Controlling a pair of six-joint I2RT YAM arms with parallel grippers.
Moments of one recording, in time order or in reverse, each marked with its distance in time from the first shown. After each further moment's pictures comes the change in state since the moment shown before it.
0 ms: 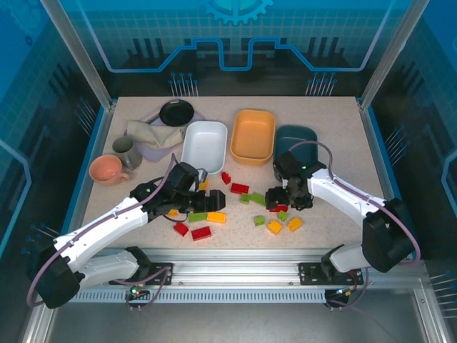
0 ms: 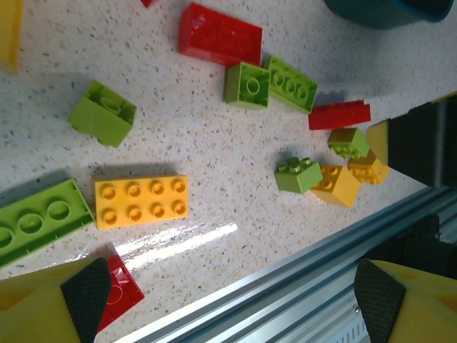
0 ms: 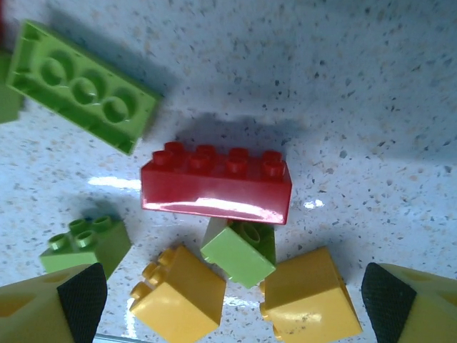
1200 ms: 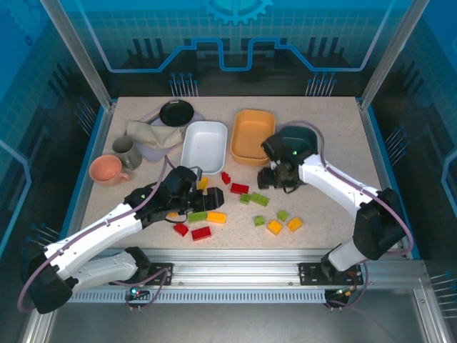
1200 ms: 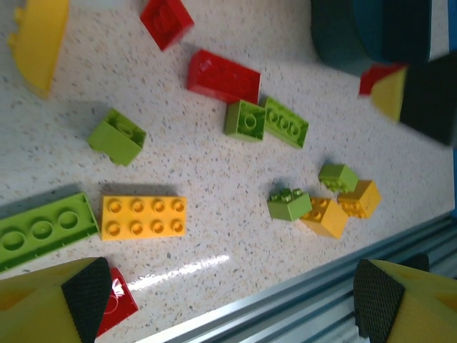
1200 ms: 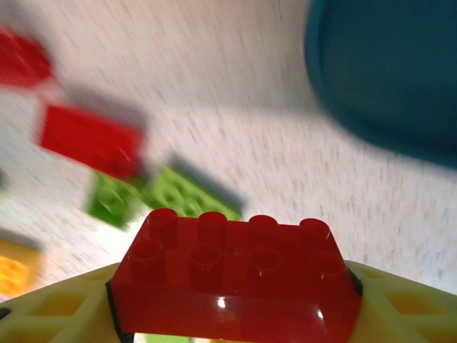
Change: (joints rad) left arm -0.053 -0.079 0.006 0.008 -0.163 -0.110; right arm 0.045 0.138 0.329 0.027 0.089 -0.003
